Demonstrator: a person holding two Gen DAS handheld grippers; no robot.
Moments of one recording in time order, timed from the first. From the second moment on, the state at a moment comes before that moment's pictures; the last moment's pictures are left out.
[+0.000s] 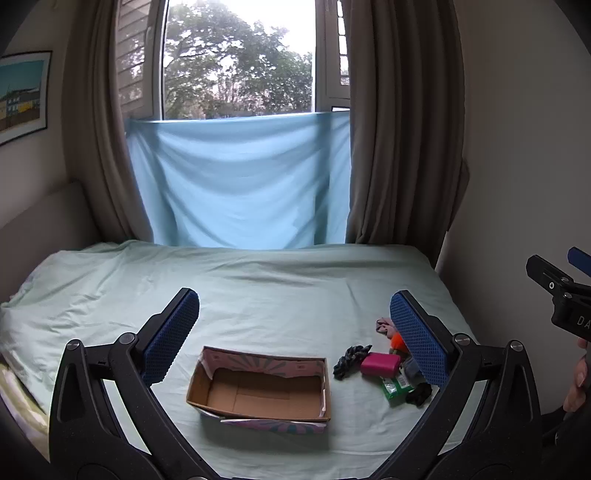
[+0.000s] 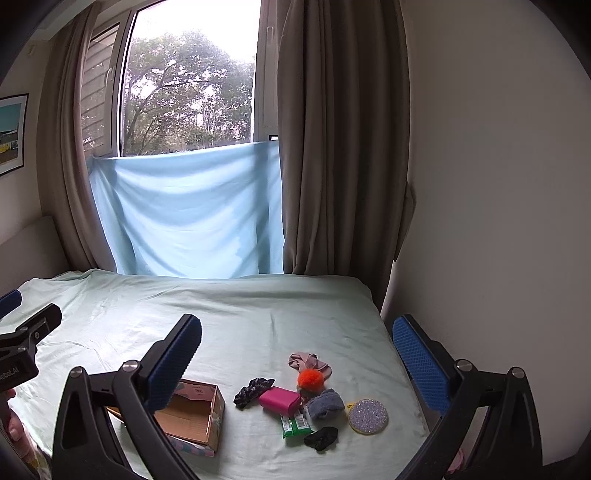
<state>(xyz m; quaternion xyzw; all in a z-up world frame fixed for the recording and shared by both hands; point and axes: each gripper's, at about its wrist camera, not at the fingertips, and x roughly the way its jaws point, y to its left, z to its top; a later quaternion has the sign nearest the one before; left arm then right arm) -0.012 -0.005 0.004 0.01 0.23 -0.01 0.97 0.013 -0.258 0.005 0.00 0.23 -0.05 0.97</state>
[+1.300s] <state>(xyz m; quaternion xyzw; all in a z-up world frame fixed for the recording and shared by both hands) 0.001 -0.012 -0.003 0.00 0.24 -0.02 0.97 0.020 -0.257 0.005 0.00 0.24 -0.05 0.97</state>
